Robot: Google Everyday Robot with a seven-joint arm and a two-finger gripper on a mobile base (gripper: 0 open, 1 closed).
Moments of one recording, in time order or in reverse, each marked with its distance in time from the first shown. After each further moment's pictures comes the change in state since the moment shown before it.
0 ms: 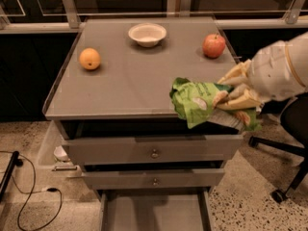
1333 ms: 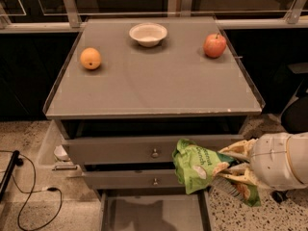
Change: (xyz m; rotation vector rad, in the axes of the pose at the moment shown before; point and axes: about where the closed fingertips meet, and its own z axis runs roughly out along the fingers) arm 0.047 0.149 0.035 -0.008 0.049 0.159
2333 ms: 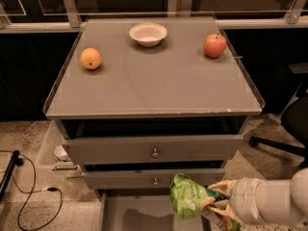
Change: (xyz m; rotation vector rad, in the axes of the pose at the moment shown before) arm 0.078 0.061 0.102 -0.036 0.021 0.103
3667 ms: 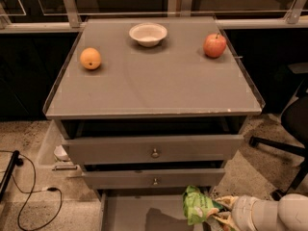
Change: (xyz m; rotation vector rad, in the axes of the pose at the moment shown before) arm 0.126 0.005 0.092 0.045 0.009 0.122
